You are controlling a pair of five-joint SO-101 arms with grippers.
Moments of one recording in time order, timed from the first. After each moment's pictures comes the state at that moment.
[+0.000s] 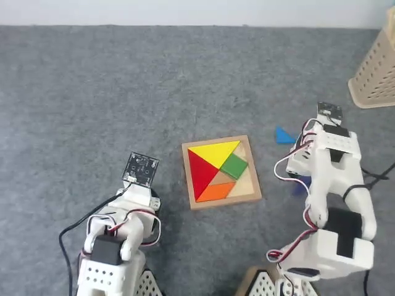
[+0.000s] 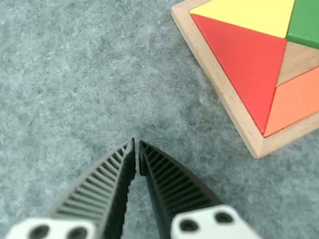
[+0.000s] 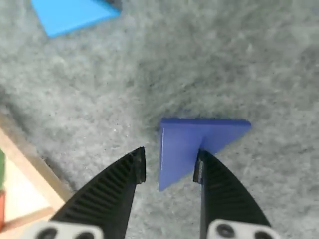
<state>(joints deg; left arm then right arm) 4.8 -103.4 97.5 72.0 -0.7 9.8 2.9 30.9 63.8 -3.9</state>
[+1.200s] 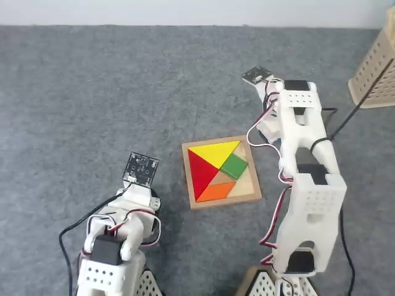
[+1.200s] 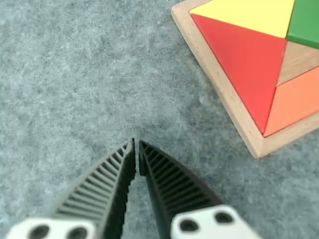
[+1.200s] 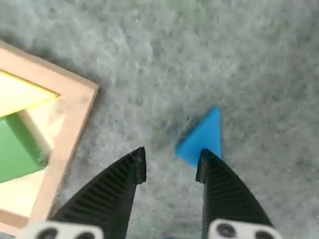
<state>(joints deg) 4.8 -103.4 97.5 72.0 -0.7 -4.1 33.9 -15.5 76.2 35.6</state>
